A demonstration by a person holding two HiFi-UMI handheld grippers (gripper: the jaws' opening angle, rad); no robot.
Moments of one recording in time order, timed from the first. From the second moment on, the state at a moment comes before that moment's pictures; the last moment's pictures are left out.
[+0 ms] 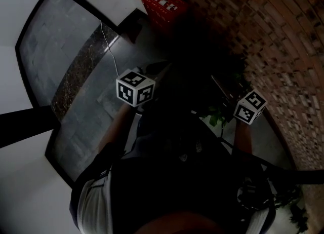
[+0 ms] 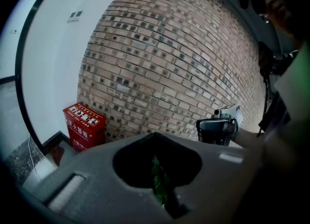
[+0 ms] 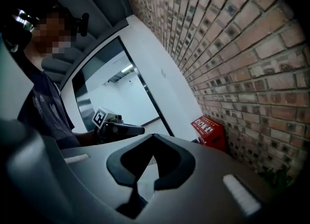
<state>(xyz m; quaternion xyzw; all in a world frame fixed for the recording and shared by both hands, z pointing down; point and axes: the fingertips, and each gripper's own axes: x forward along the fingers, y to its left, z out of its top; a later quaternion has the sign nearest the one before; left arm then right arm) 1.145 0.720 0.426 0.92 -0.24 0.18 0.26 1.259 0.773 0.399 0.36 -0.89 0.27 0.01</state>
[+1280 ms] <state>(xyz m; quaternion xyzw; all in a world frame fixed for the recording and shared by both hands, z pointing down) 0.981 0.550 0.459 0.90 -0.26 0.16 0.32 1.075 0.574 0.419 0.30 -0.90 0.32 0.08</state>
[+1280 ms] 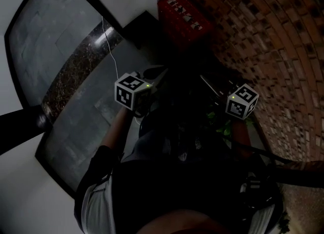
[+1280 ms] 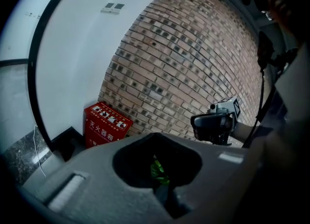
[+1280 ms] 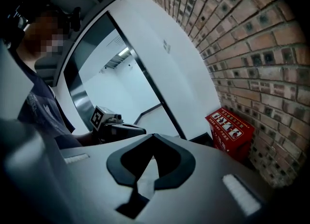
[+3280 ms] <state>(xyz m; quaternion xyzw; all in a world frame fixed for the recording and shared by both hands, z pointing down) 1.117 0.297 0.682 0.80 -0.20 0.35 0.44 1.179 0.396 0.469 0.38 -0.83 0.40 0.06</state>
